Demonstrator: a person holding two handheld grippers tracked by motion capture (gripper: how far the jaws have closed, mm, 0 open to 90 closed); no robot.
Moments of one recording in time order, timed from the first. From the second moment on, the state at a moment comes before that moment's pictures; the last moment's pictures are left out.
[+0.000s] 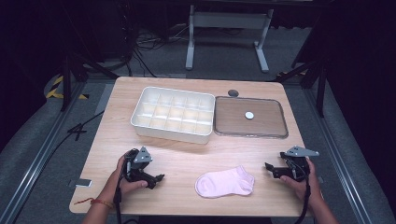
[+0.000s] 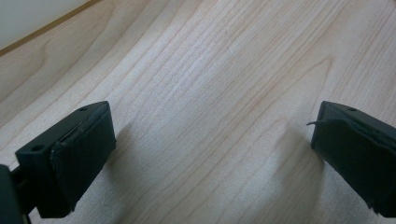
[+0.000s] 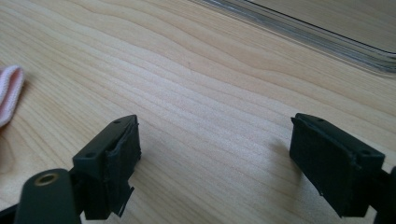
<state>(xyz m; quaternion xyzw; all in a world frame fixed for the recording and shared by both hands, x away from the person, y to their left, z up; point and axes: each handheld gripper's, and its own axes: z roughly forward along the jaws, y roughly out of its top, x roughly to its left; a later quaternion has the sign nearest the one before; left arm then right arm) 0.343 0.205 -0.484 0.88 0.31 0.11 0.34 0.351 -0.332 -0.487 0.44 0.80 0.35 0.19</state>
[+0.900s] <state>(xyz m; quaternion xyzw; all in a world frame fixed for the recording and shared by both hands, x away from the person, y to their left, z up) 0.338 0.205 -0.483 0.88 0.32 0.12 0.33 0.348 -0.331 -0.485 0.43 0.81 0.36 0.19</state>
